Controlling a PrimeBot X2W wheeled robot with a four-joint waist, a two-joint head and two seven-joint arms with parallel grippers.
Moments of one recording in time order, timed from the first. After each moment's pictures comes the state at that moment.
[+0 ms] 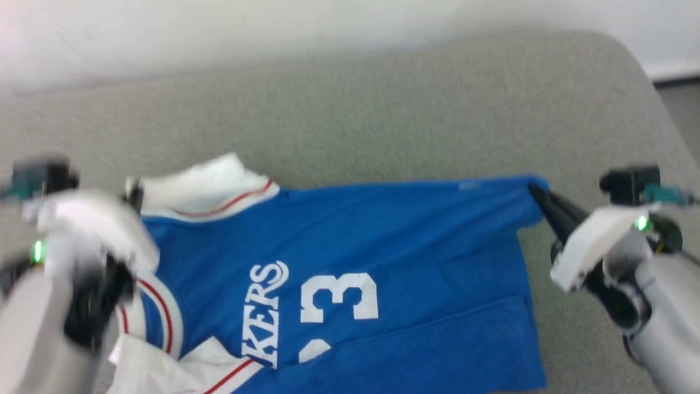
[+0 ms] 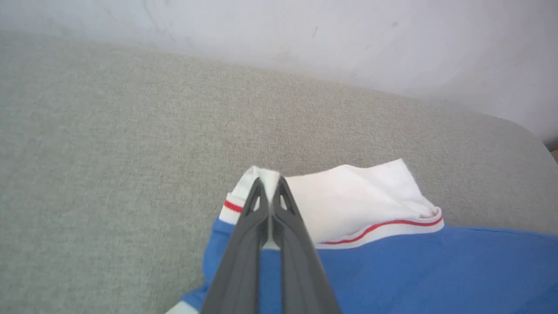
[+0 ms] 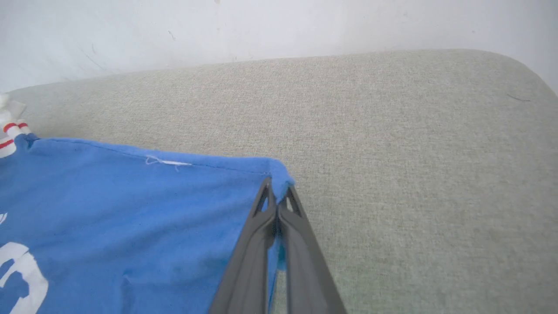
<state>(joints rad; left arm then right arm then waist) -0.37 0.53 -0.22 0.13 -0.79 0.24 0.37 -0.51 -0.44 0.50 0.52 0.77 0.13 0.00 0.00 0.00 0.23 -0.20</state>
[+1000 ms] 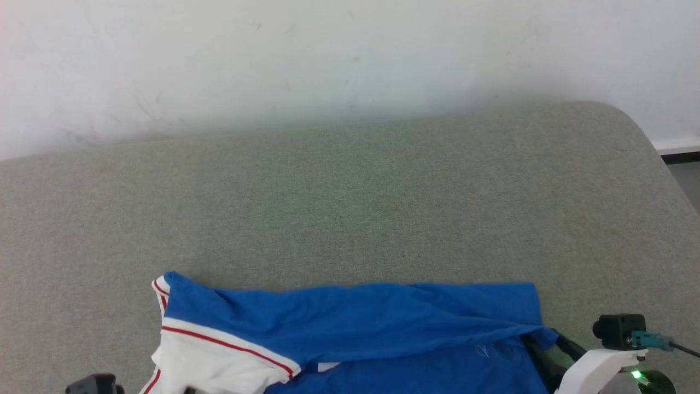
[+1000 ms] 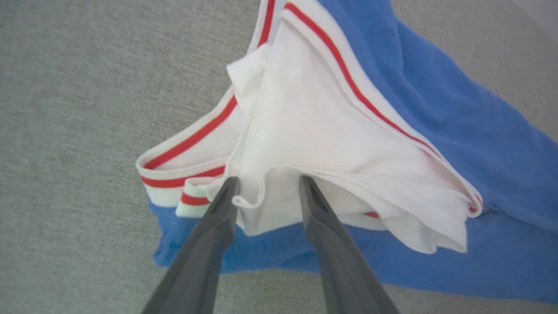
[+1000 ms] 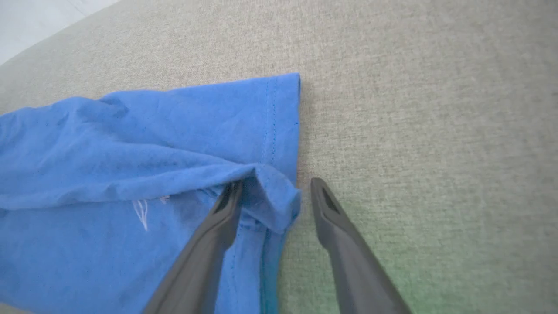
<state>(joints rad) 0.31 0.46 -0.21 -0.14 -0.85 0.40 0.29 -0.06 -0.34 0.31 0.48 0.67 0.13 0.02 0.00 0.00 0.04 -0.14</state>
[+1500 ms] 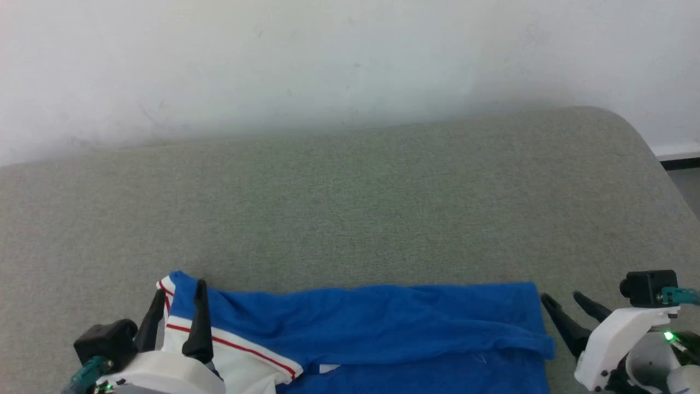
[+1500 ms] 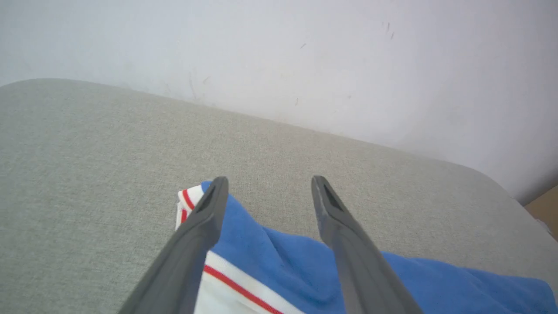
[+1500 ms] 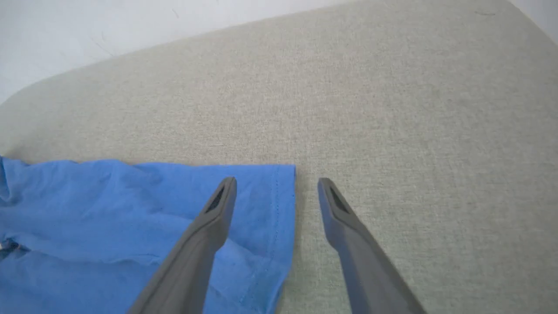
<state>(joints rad) 0.11 0.38 -0.26 -0.11 -0.65 0.31 -0.10 -0.05 -0.34 0.14 0.24 0.59 0.13 0.24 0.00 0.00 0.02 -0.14</state>
